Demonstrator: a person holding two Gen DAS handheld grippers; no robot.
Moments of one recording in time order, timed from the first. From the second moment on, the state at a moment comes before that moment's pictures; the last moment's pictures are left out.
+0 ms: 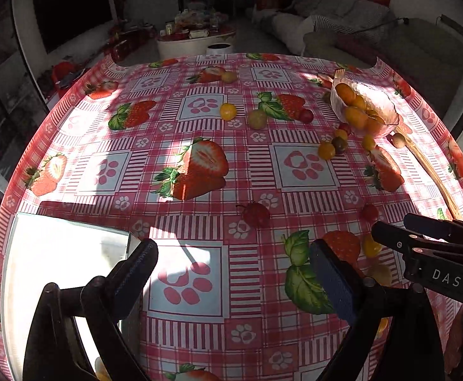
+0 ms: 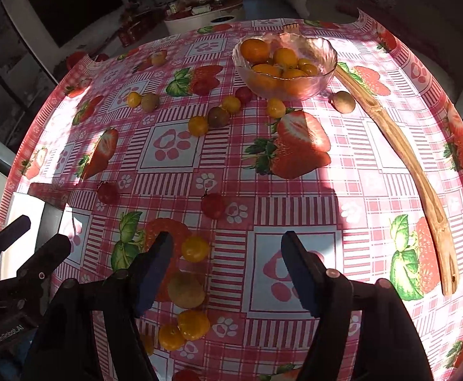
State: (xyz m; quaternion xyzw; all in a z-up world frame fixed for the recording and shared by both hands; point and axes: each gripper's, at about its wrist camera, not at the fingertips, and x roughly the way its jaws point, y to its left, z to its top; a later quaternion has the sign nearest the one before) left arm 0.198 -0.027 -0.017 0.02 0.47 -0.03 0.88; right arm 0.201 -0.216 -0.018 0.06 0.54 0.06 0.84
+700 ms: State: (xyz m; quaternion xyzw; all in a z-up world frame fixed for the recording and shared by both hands) left arm 0.232 -0.044 -0.051 0.03 0.49 -0.06 0.87; right arm 0.220 -0.190 -0.037 -0.05 0.52 0.08 0.85
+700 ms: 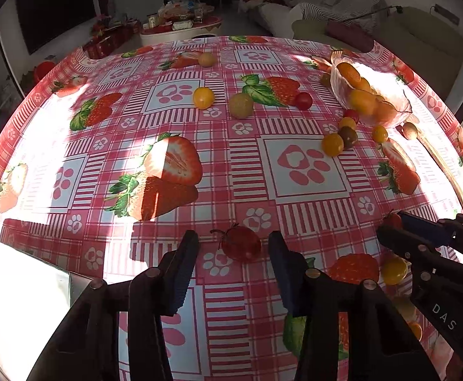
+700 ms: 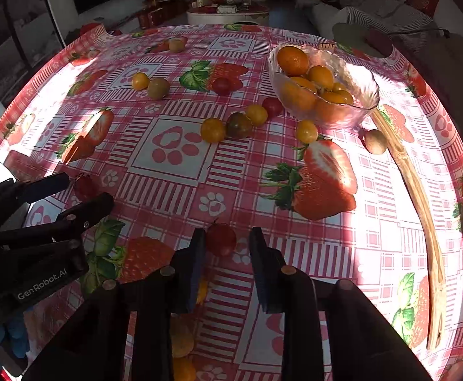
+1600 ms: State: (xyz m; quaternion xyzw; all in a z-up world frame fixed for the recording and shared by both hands) left arm 0.221 -0.045 -0.041 0.02 0.46 -0.07 0.89; right arm 0.182 -0.217 -0.008 -0.01 0.50 0.10 0.86
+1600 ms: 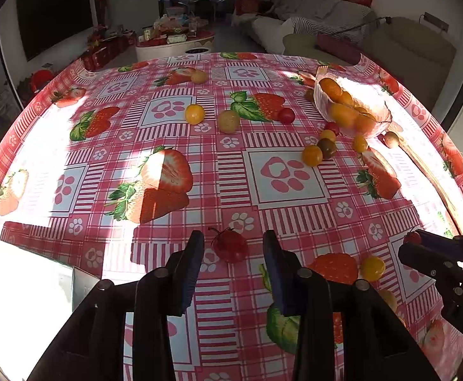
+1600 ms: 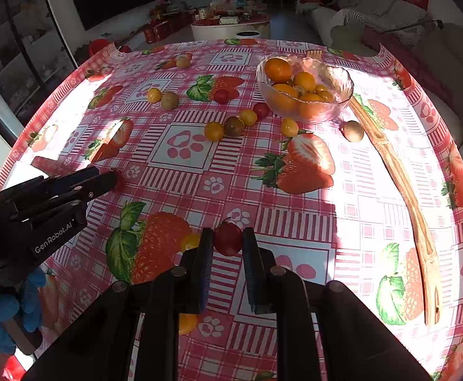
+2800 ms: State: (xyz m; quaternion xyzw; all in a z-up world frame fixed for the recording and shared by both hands) left arm 0.136 -0.006 0.018 -0.03 0.41 -0.10 0.91; right arm 0.149 -0.195 0.015 0.03 0.51 0.14 0.85
